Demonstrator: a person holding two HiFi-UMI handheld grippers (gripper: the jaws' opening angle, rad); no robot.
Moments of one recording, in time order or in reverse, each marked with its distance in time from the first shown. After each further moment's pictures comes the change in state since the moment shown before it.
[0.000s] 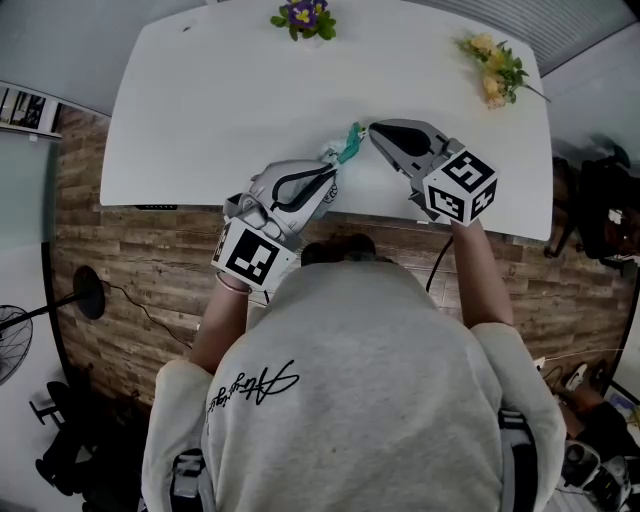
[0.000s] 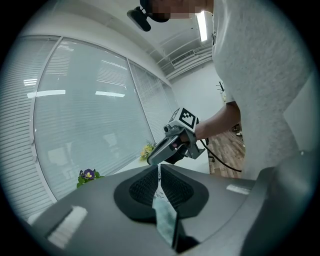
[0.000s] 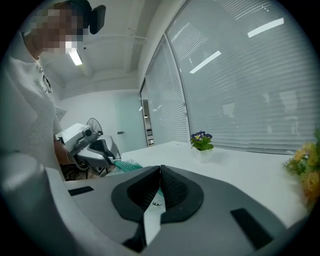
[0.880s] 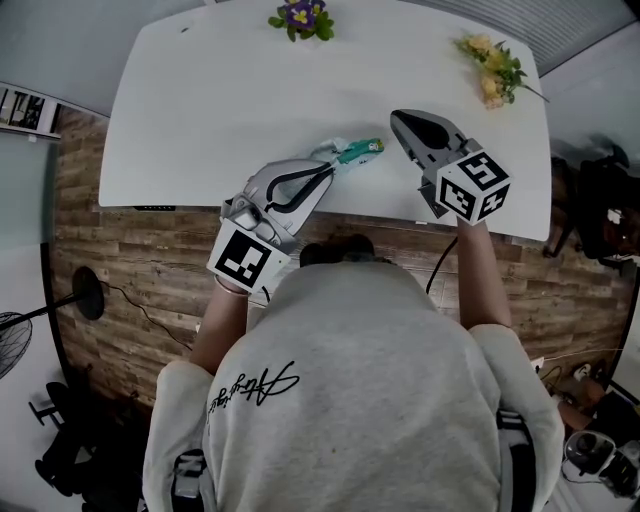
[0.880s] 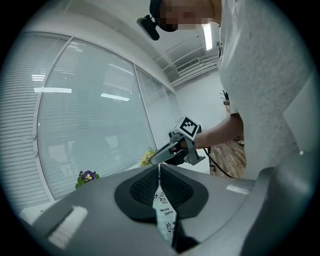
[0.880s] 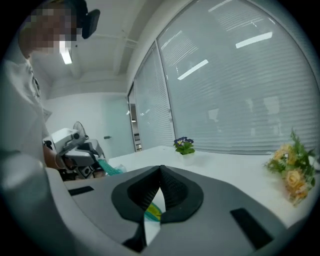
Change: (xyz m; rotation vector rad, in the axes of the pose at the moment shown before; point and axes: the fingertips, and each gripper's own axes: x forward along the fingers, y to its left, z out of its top) left arm -0.004 0.006 0.013 -0.051 -0.058 0.010; right arm -0.025 -0.039 0.009 0.047 -0.058 -0.166
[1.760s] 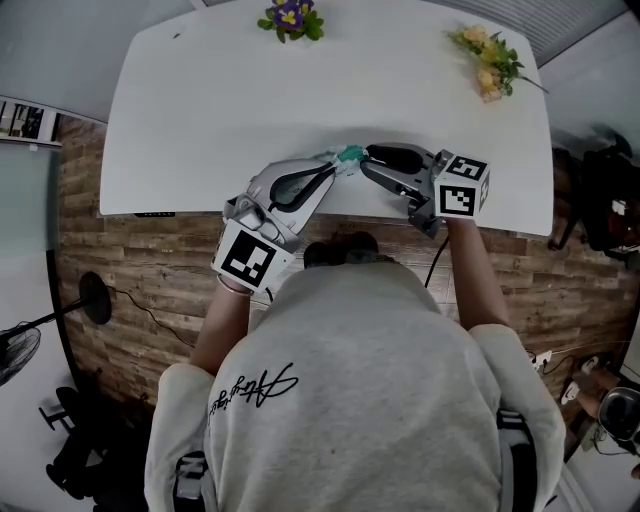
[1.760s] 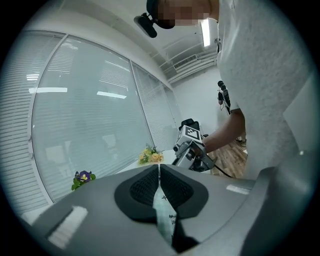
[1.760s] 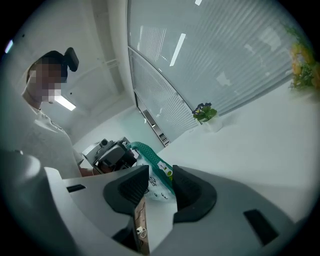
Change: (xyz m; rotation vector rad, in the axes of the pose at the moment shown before) left arm 0.015 -0.005 -0.003 0.020 0.029 -0.026; right arm 0.001 0.053 -0.062 0.386 0.052 0.406
